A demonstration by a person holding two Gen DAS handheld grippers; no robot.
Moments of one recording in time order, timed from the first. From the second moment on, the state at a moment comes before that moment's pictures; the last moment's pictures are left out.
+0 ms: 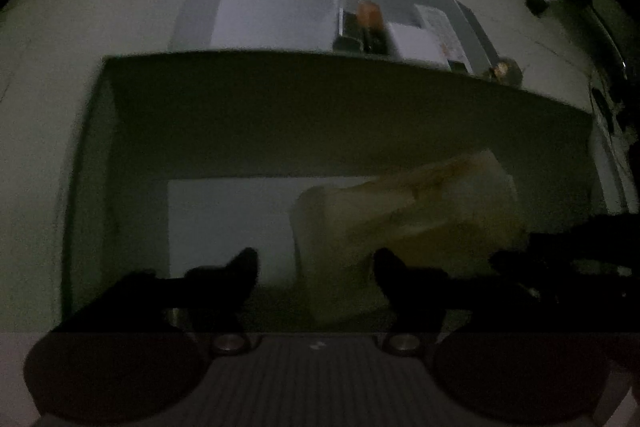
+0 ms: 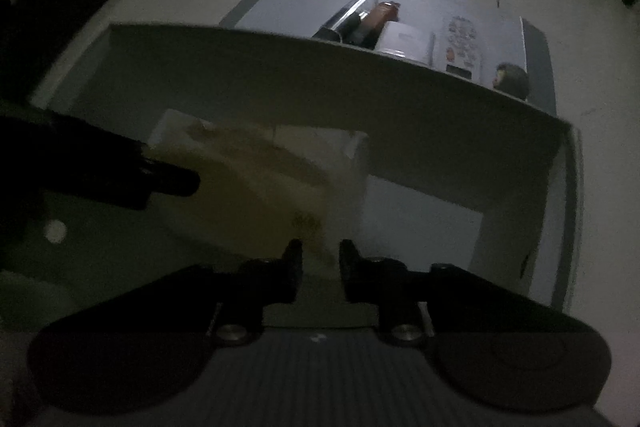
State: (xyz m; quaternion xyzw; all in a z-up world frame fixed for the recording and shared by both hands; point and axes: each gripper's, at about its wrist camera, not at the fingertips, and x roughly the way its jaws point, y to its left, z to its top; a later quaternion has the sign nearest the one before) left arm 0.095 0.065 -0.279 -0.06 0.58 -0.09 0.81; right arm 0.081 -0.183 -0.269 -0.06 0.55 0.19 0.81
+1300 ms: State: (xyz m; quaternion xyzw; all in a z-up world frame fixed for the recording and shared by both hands) left arm 0.212 0.047 -0.180 0.01 0.57 -0.06 0.82; right arm 0.236 -0.234 -0.142 0.04 0.52 0.13 0.84
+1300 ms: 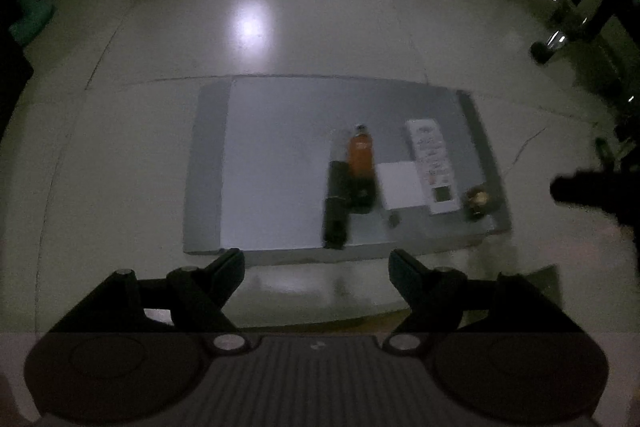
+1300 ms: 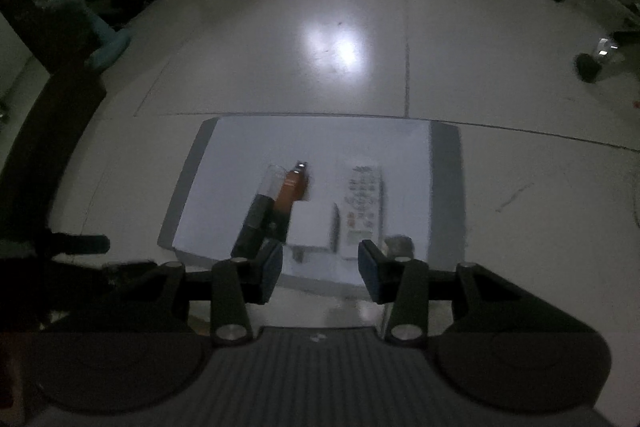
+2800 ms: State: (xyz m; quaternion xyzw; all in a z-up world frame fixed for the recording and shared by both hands) left arm 0.235 0.089 -0.317 -0.53 0.47 0.15 0.69; right arm 0.381 -0.122 -0.262 -0.25 0.50 0.34 0.76
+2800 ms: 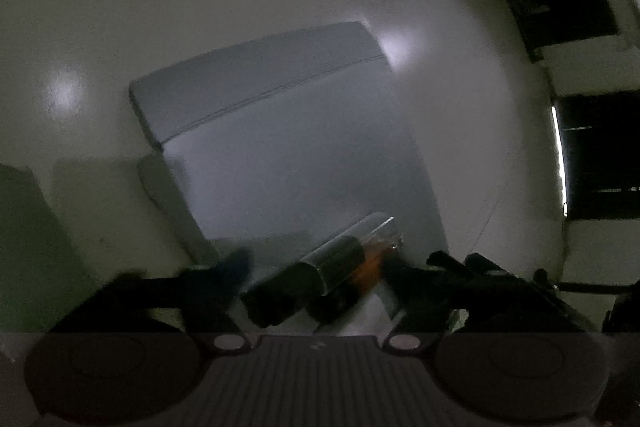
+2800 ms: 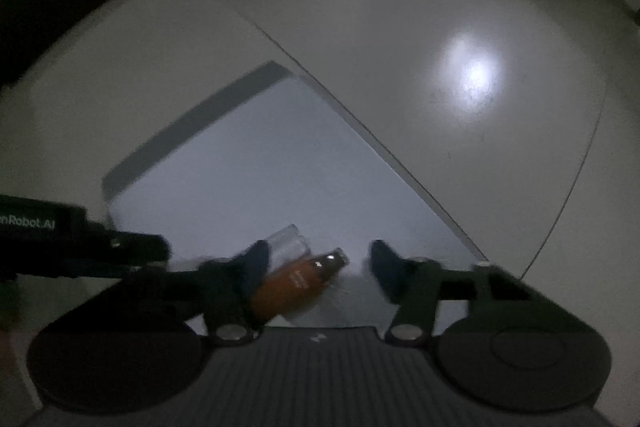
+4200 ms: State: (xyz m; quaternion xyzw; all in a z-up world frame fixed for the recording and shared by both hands) left arm 0.225 0.087 -0.355 -0.52 0.56 0.19 0.61; right arm 0.420 -0.097 -0.312 -0.31 0.54 0.39 0.68
